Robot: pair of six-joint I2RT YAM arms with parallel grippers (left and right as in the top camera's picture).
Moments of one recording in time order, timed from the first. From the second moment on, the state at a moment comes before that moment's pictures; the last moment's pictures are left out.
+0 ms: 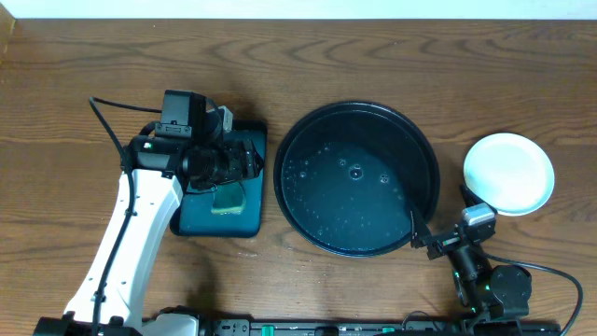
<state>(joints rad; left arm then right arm) -0.12 1.39 1.13 -0.94 0.37 -0.32 0.08 0.01 0.01 -0.05 -0.26 0.03</state>
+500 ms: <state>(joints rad) -0.12 1.39 1.13 -0.94 0.37 -0.32 0.08 0.01 0.01 -0.05 -0.25 0.03</state>
